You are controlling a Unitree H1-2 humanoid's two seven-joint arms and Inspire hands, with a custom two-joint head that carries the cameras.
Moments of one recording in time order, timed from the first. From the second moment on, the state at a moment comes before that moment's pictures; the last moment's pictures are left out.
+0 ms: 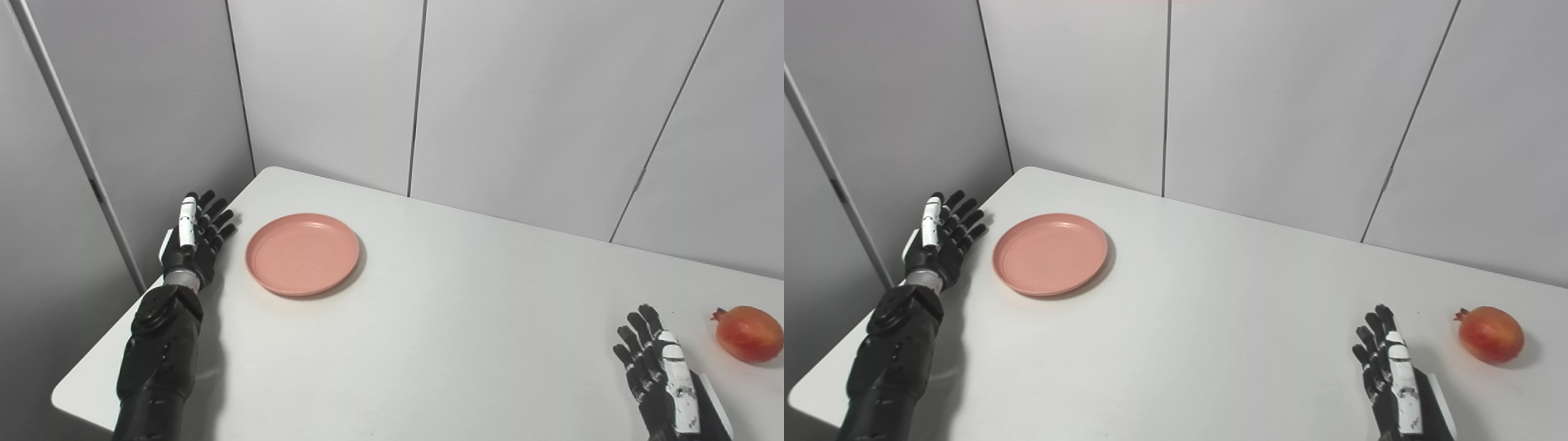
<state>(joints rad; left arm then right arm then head) -0.38 0.37 0.53 0.48 -0.48 0.13 -0.02 -0.07 -0.09 0.00 -0.21 0.27 0.28 0.16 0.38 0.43</state>
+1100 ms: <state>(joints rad) -0.37 0.34 0.41 0.49 -0.48 0.05 -0.11 -0.07 -0.09 0.00 -0.22 0.27 0.29 0.16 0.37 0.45</state>
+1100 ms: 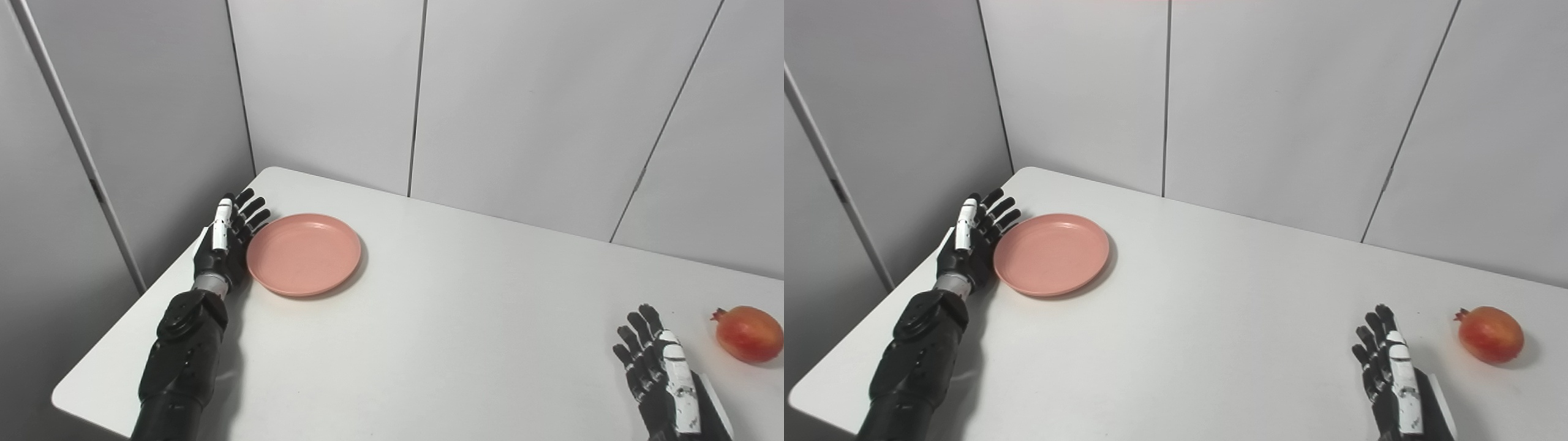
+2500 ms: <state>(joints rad) -0.37 0.21 0.29 0.32 -0.46 0.20 -0.07 -0.07 -0.08 0.01 -0.21 0.23 0.29 0.15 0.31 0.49</state>
